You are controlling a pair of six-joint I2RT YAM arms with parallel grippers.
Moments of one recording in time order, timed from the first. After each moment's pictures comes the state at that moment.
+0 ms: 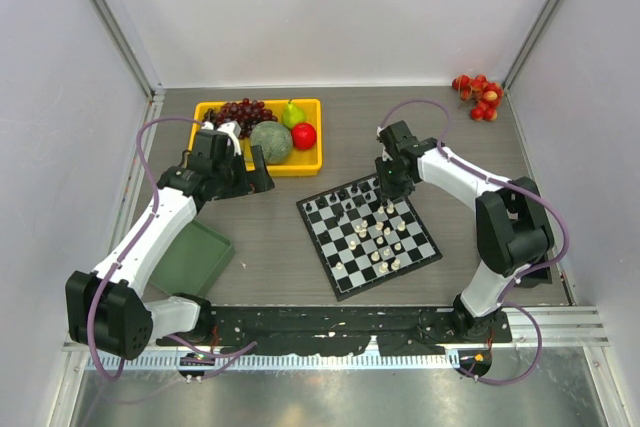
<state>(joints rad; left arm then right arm) -0.29 1.23 1.01 -0.60 0.13 -0.43 0.42 1.71 1.19 -0.65 -0.01 0.27</state>
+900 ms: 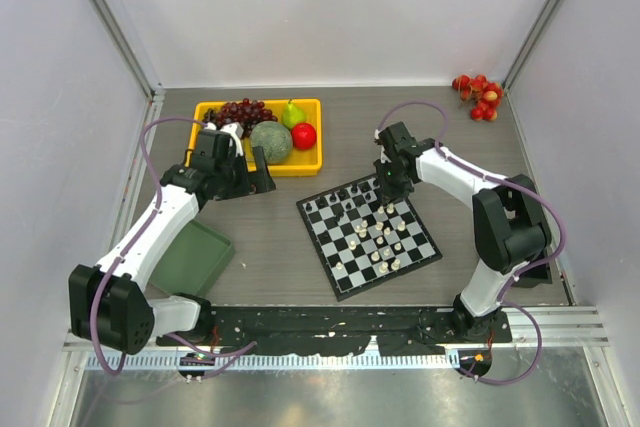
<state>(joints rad) -0.29 1.25 1.01 -0.60 0.14 -0.43 0.42 1.73 1.19 -0.65 -0.03 0.24</state>
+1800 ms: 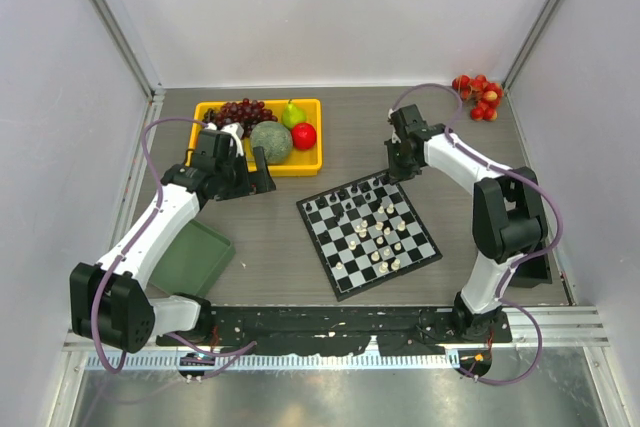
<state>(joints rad) -0.29 1.26 1.01 -0.60 0.14 -0.43 0.33 1.78 1.31 -0.64 0.02 0.24</state>
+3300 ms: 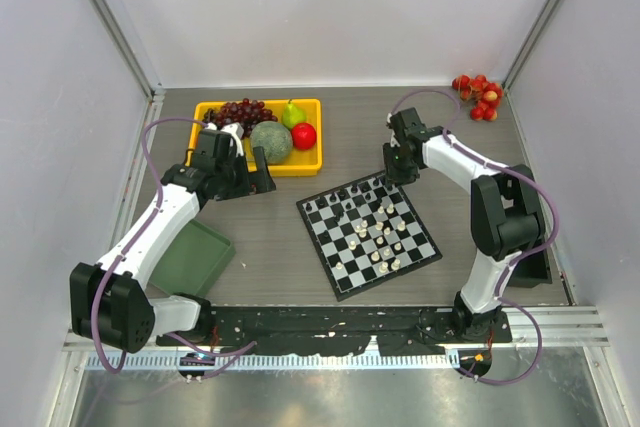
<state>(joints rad) -0.29 1.26 1.01 -0.60 0.14 -0.43 0.32 1.82 1.30 -0.62 -0.03 0.25</state>
